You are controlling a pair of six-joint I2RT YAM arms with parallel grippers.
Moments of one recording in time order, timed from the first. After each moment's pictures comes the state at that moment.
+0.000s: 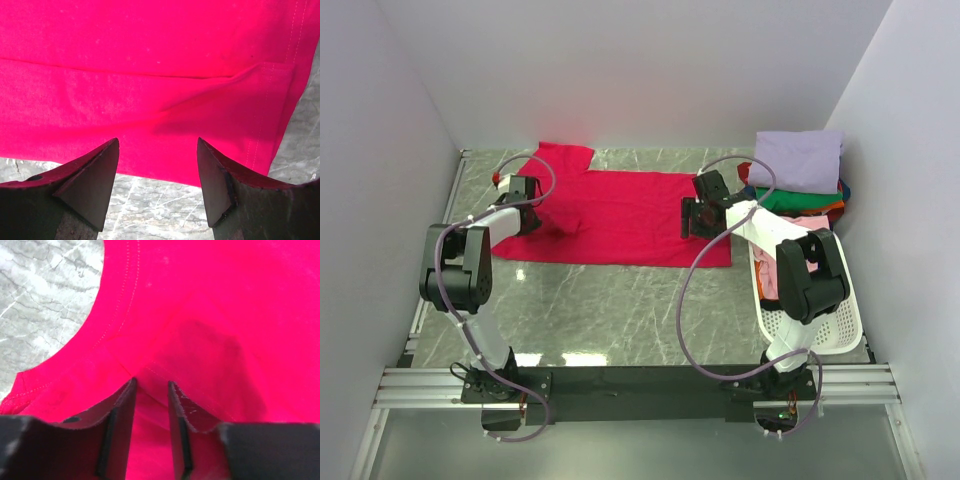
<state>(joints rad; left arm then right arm) -0.08 1.82 1.11 -0.20 -0.38 -0.52 0.38 1.77 1.23 -0.49 0.06 0.36</state>
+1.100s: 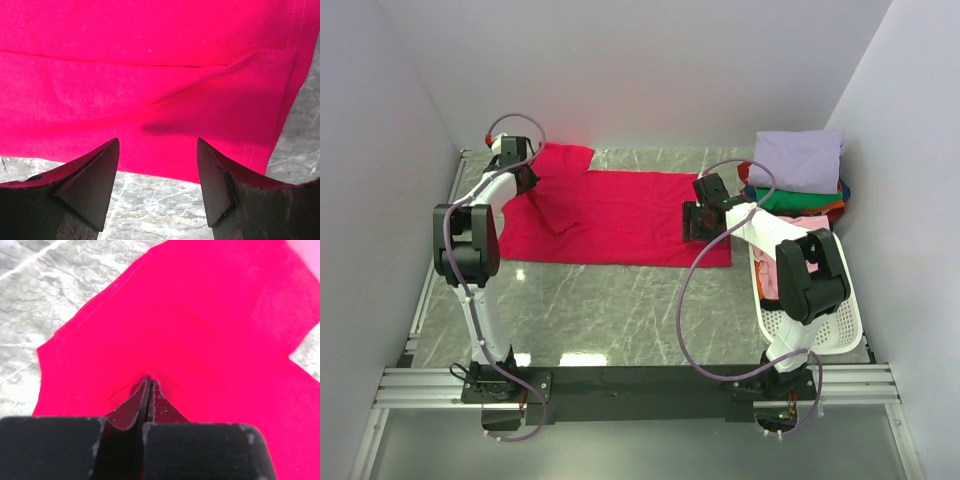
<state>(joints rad) -0.02 2.05 1.57 -0.27 -0.25 -0.57 0.38 1.77 1.20 -0.49 0.07 0.36</state>
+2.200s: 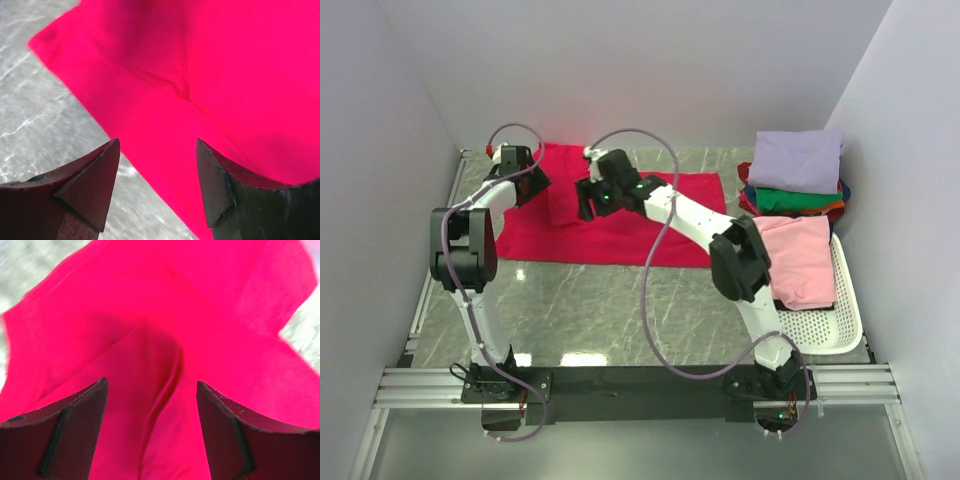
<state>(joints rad) -0.02 2.03 1.48 -0.20 -0.14 -0.65 0.73 2.20 1.92 -0.41 -0.18 0.27</state>
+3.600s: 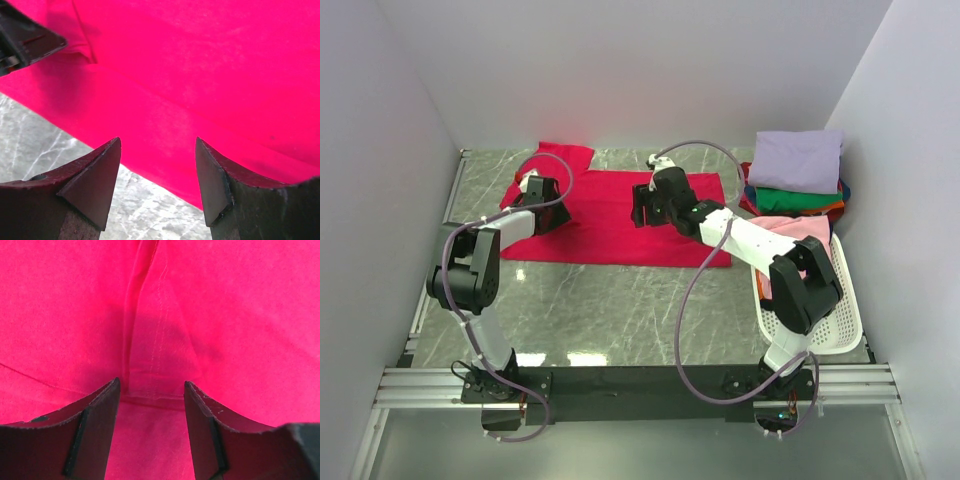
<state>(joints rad) -0.18 1.83 1.10 -0.09 -0.19 -0.65 0.63 1.74 1.29 -0.16 0.04 0.34</state>
